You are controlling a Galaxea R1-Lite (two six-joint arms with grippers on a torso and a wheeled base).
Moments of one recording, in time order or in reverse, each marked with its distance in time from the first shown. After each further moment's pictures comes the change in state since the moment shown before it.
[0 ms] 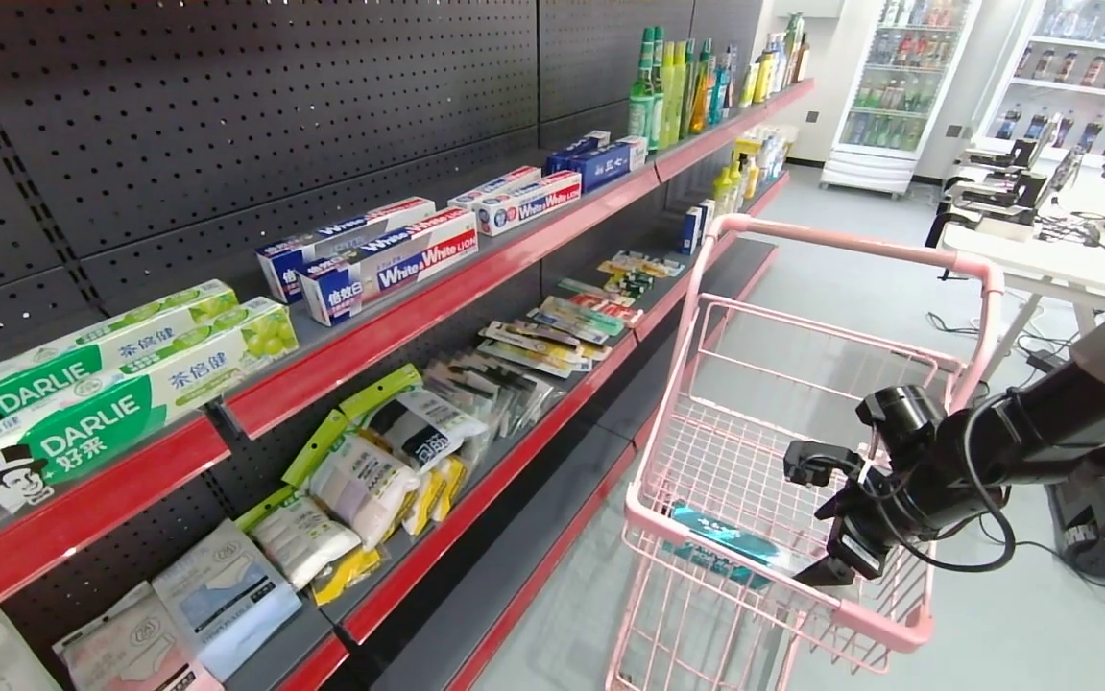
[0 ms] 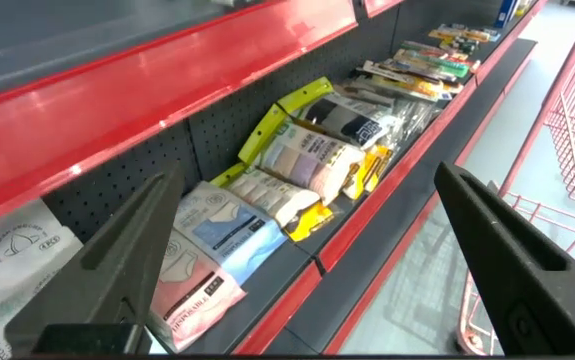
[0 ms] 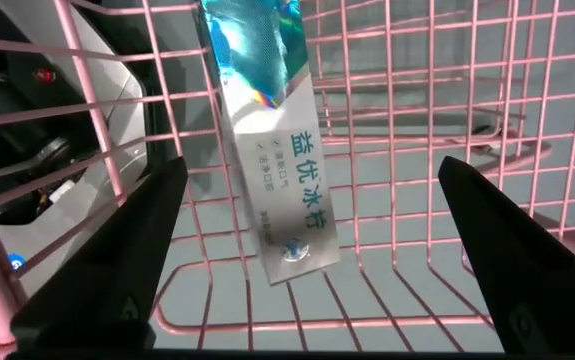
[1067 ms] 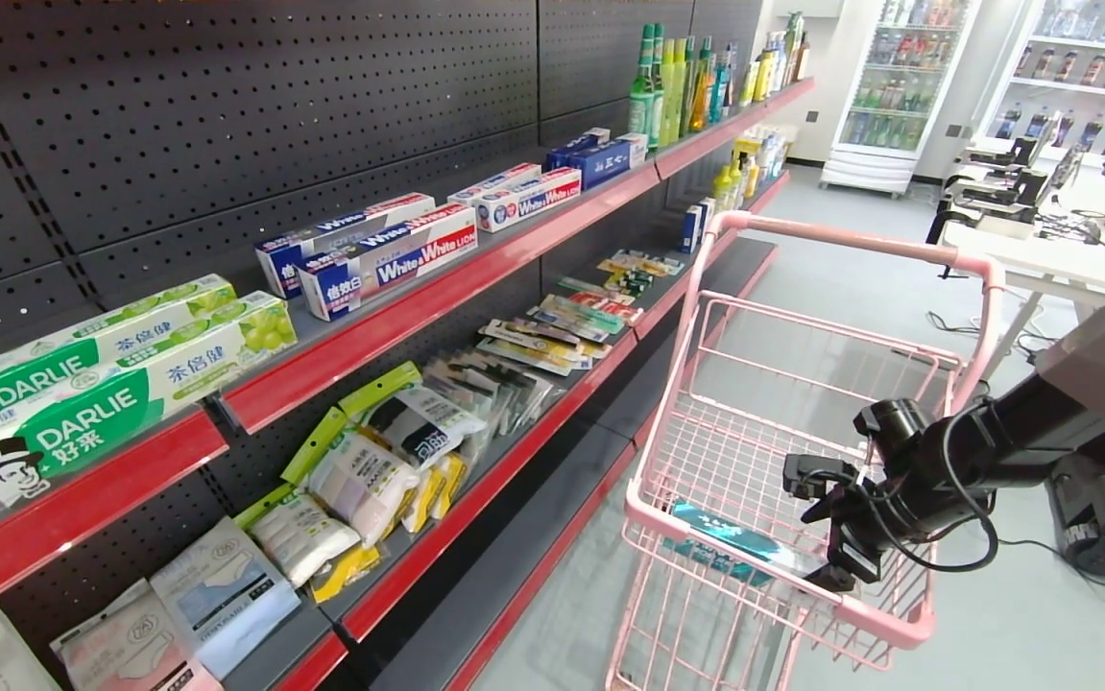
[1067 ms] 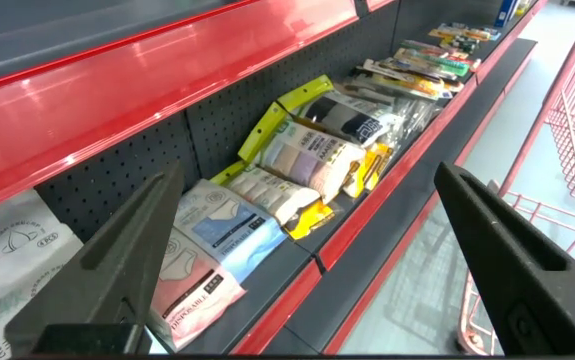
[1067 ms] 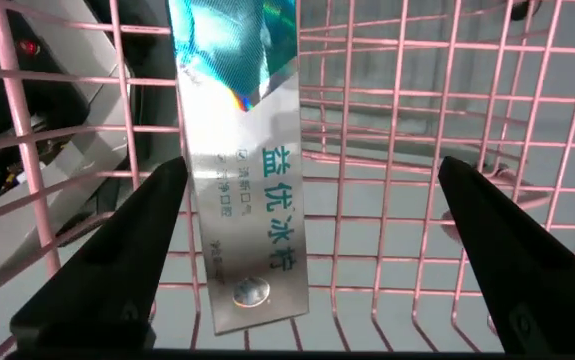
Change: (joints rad) left arm 0.000 0.000 0.000 0.000 0.000 0.000; right arm -0.046 0.123 -0.082 0.010 0.081 -0.181
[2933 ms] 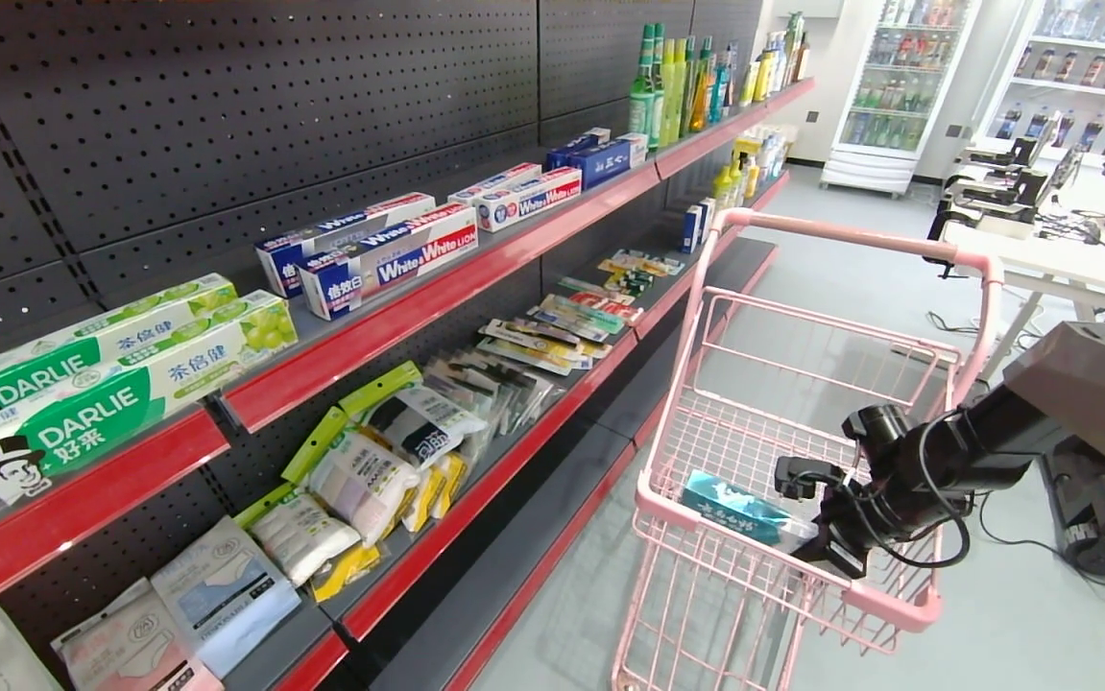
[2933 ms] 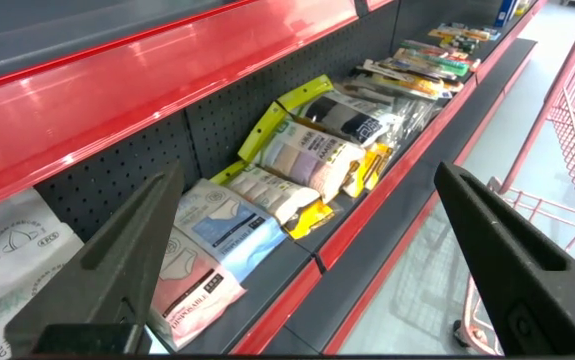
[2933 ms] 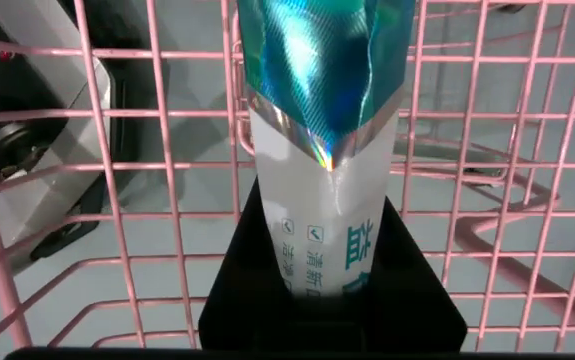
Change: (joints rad) left arm 0.000 0.000 0.000 0.000 0.000 0.000; right arm -0.014 0.093 -0.085 -0.012 -0.005 0.004
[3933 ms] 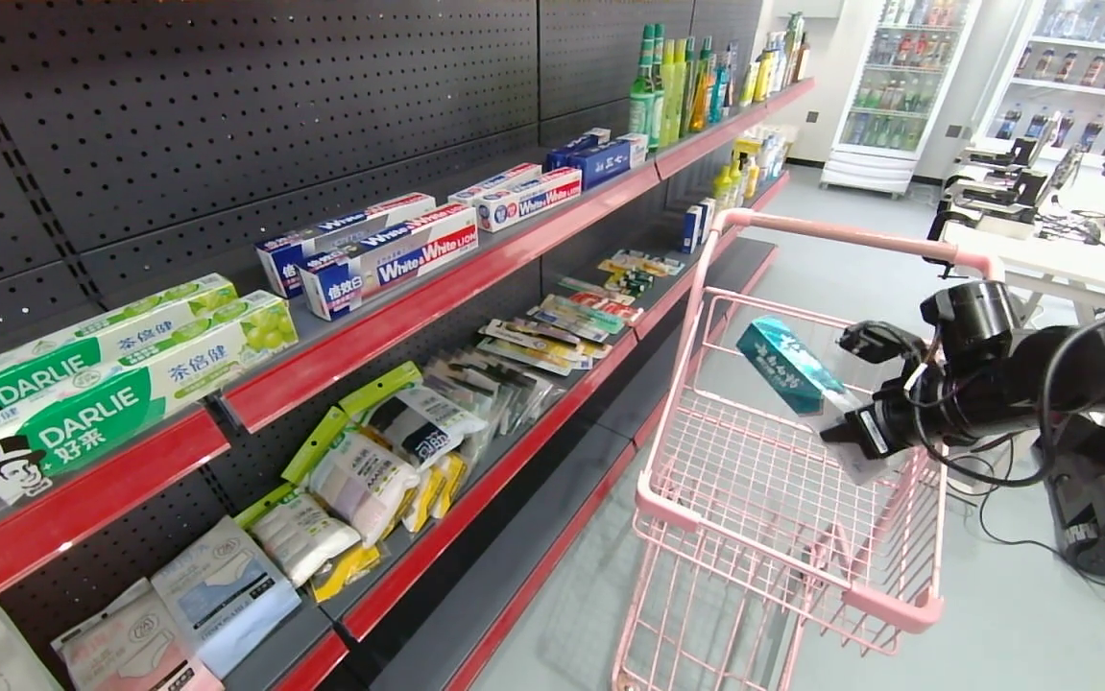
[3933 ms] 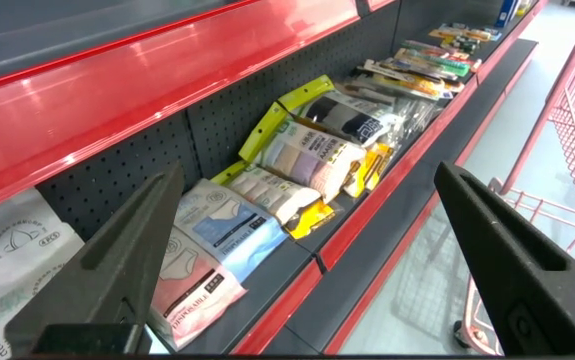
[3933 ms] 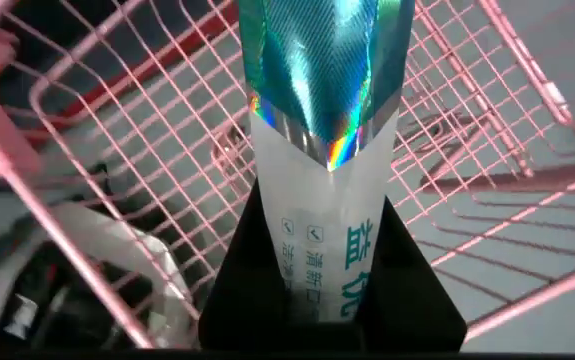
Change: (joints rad) left arm 0.000 0.000 0.000 0.000 0.000 0.000; right arm 0.029 -0.419 0.016 0.000 -0.114 0.697
